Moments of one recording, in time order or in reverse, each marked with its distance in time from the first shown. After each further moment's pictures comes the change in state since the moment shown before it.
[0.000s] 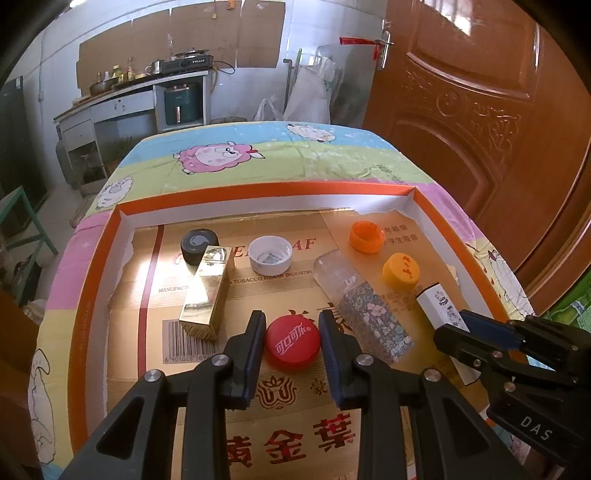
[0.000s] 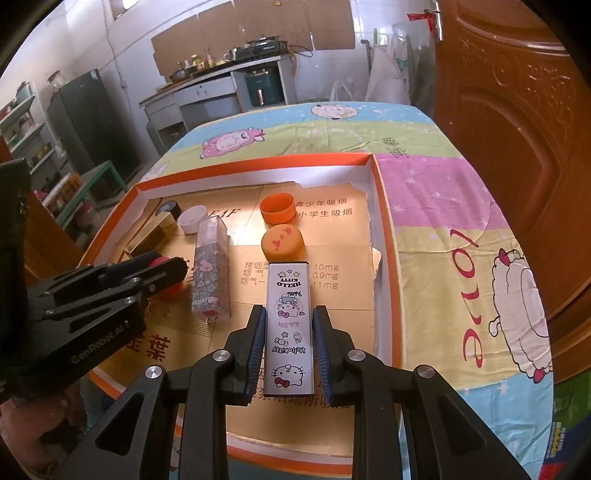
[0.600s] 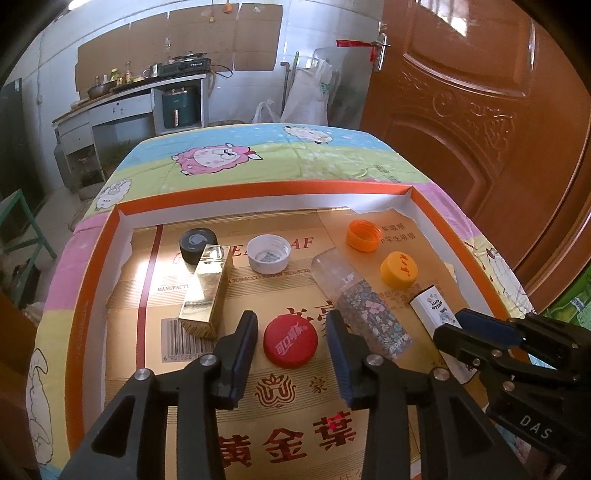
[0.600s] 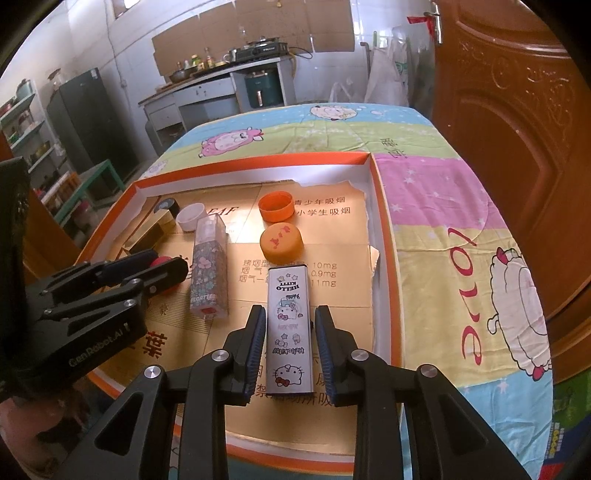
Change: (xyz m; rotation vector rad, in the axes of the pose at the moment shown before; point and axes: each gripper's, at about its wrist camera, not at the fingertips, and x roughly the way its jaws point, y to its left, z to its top) left arm -0.001 0.000 -0.003 0.004 -0.012 -0.007; right arm 0.002 0.000 -0.002 -0.005 -0.005 -0.010
